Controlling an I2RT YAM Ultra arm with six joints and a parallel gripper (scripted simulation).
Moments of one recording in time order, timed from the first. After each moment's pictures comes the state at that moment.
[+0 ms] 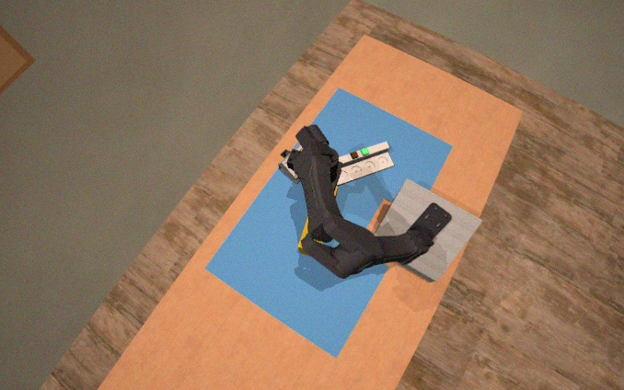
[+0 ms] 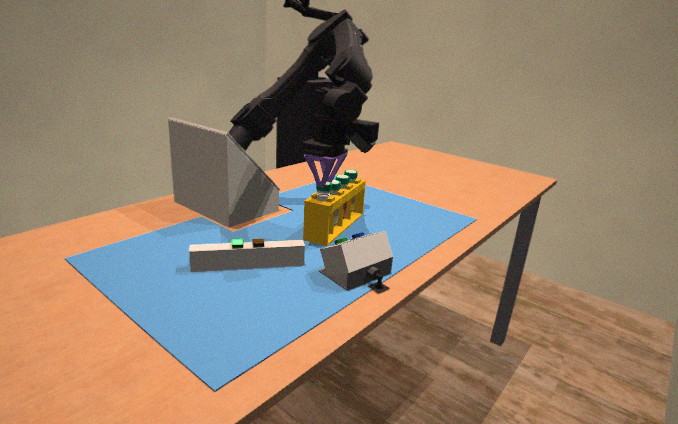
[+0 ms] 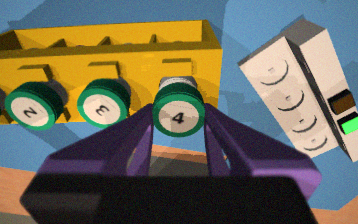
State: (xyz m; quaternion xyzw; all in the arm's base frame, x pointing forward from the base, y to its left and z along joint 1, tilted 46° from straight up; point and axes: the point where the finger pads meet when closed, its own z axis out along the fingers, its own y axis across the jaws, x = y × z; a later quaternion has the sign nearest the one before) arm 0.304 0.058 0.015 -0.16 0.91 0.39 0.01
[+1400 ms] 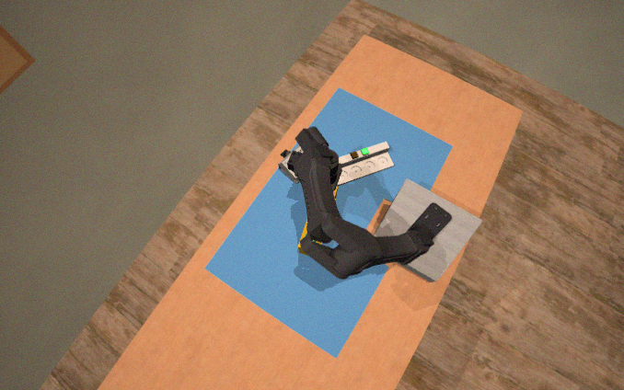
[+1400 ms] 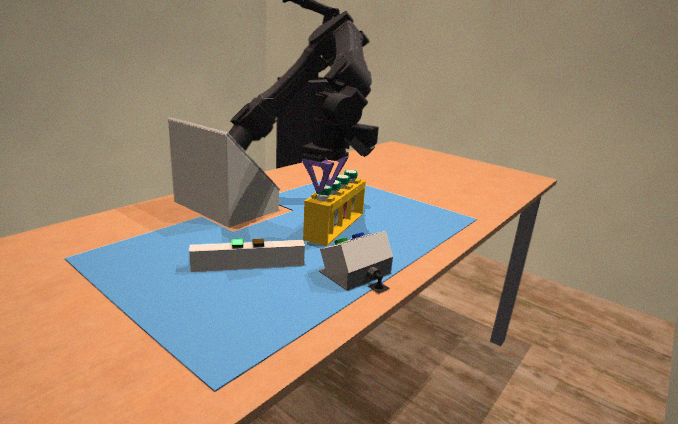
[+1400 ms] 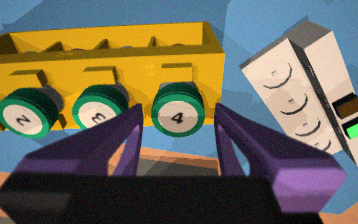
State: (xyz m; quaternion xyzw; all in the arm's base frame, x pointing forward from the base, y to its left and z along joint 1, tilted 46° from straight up) arm 0.303 0.064 0.009 -0.16 0.91 0.39 0.01
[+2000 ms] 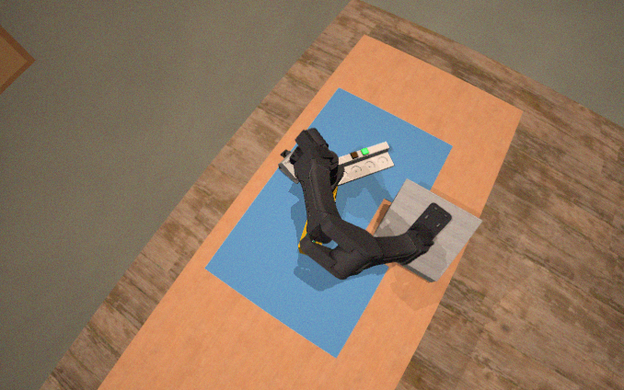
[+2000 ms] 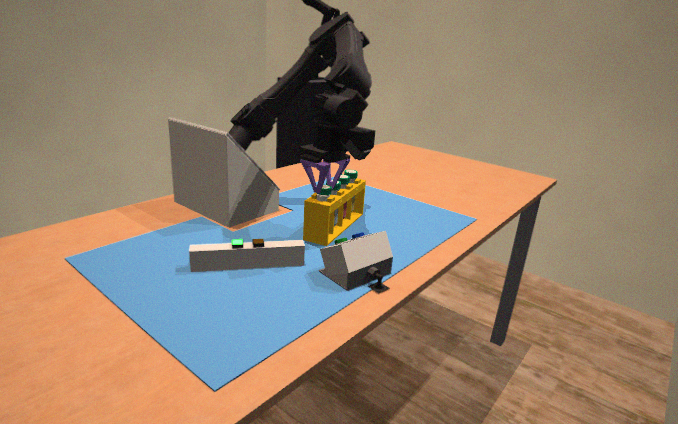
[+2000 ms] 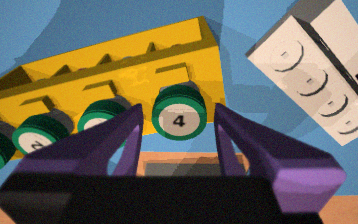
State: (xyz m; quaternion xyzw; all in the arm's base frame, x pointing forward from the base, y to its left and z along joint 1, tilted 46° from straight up) arm 0.302 0.067 0.007 -0.07 0.92 0.39 -0.03
